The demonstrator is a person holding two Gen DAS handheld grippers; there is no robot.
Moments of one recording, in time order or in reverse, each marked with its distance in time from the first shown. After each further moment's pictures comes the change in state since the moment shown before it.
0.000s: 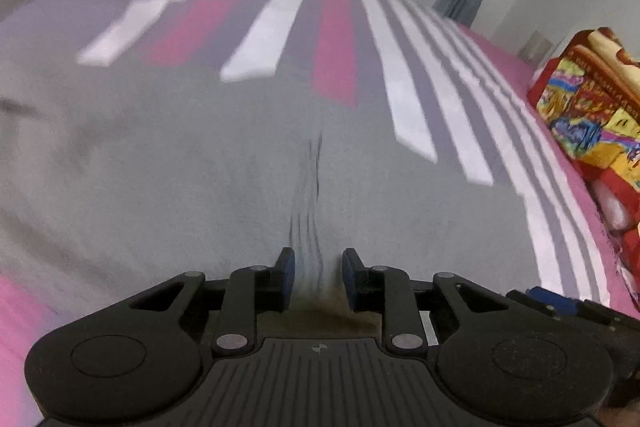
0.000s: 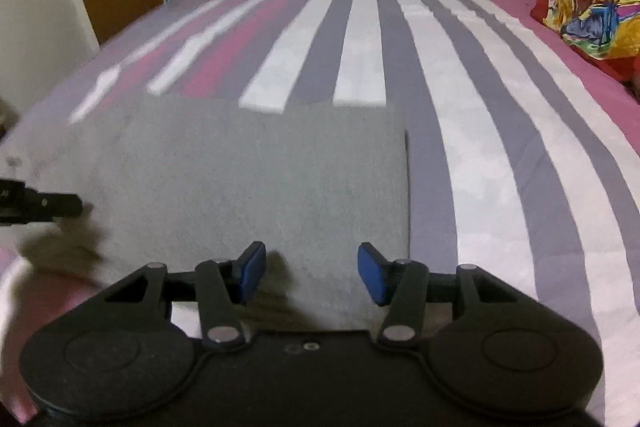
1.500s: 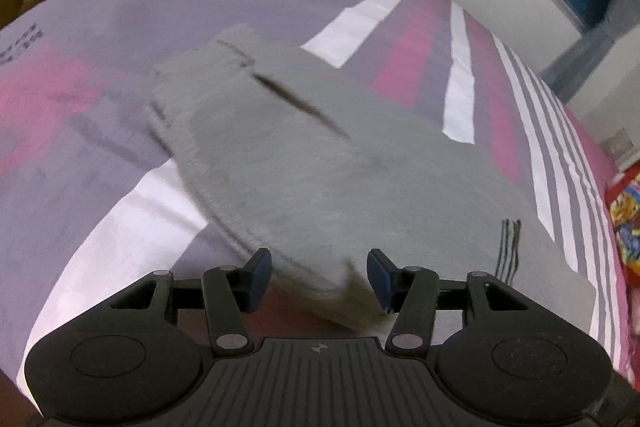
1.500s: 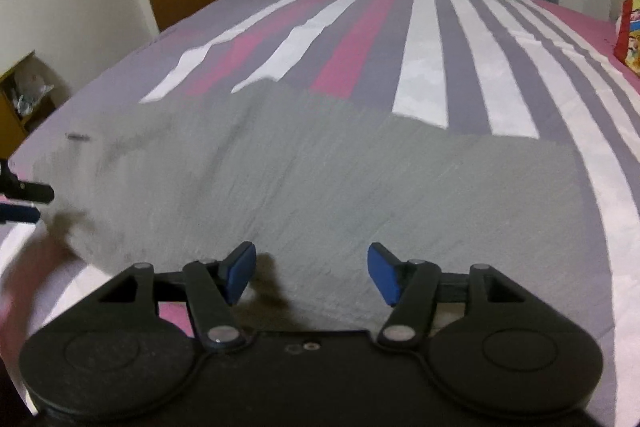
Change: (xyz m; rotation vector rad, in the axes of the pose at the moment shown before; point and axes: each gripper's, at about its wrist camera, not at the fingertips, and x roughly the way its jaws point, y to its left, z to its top) left arm -0.047 0.190 -0.006 -0.349 0.008 0.160; right arm 0.034 0.116 0.009 -0.137 0.028 0.113
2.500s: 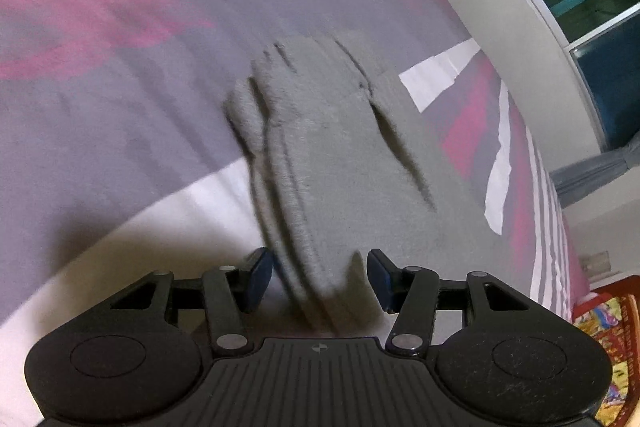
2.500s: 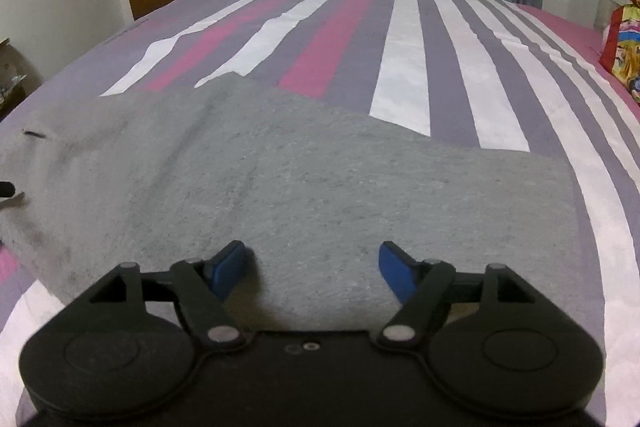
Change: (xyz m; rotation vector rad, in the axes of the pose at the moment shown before) left arm 0.047 0.064 0.001 -0.340 -0.043 -0.090; right arm 0.026 -0.006 0.013 -0.009 0.002 -0.098
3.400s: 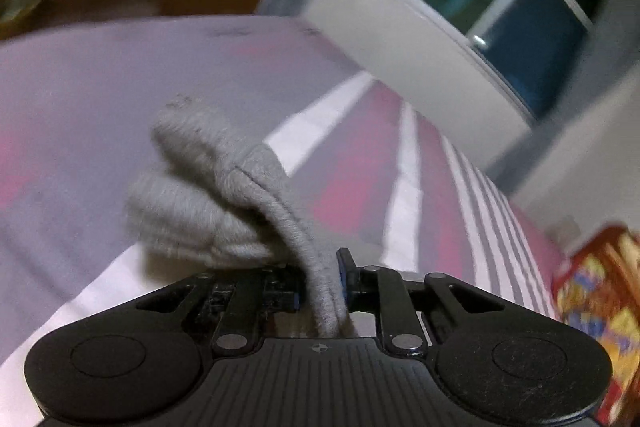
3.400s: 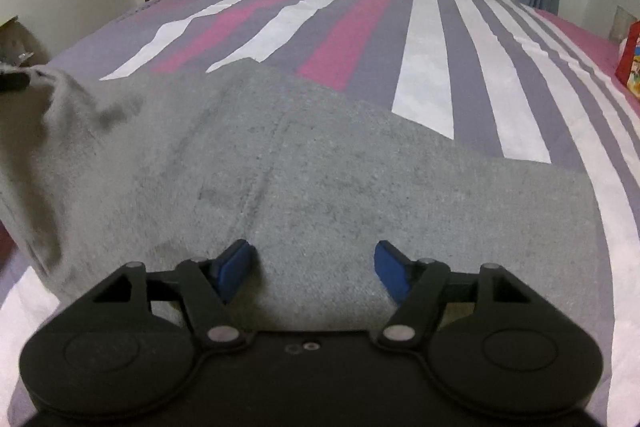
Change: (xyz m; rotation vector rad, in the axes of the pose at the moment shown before) left arm -0.003 -0.122 0.014 0.331 -0.211 -0.172; right arm 0.010 0.008 0.005 -0.054 0.037 0.013
